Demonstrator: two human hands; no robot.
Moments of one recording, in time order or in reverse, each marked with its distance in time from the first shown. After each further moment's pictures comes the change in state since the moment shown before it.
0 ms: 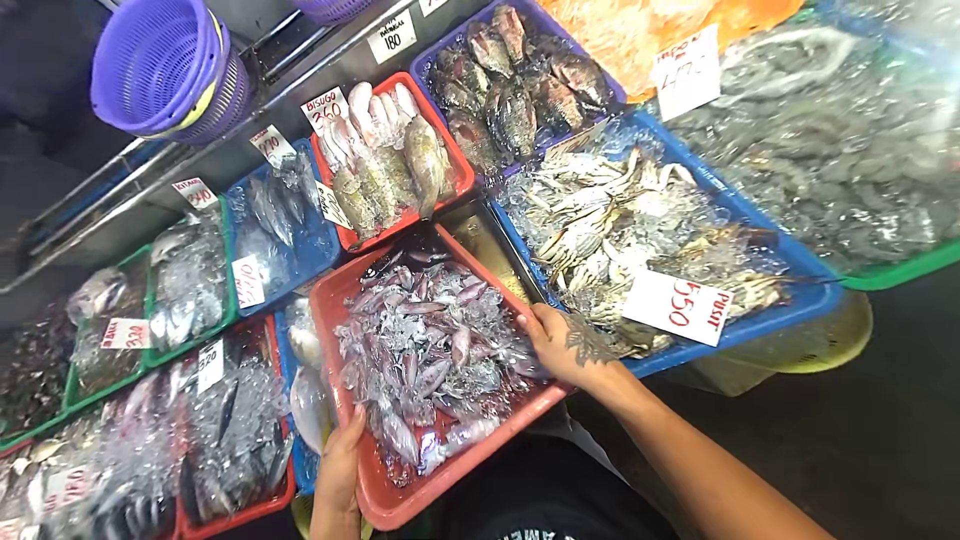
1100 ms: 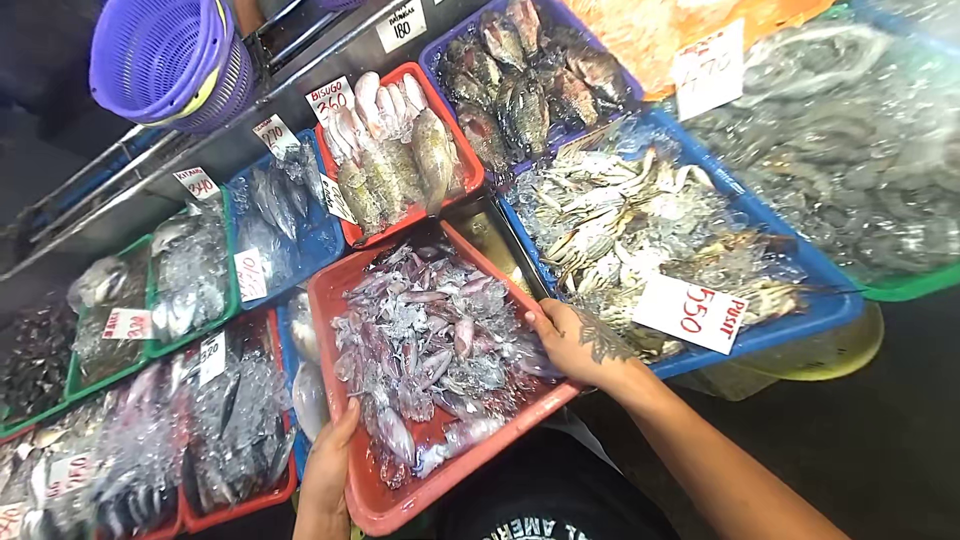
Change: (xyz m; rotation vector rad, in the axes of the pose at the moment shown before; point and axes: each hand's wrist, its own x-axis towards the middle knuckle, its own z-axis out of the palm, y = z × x) left_hand -0.007 0.033 0.007 0.004 -0.002 -0.023; right_hand 0.000 -0.012 -0.016 0.012 -0.016 -0.015
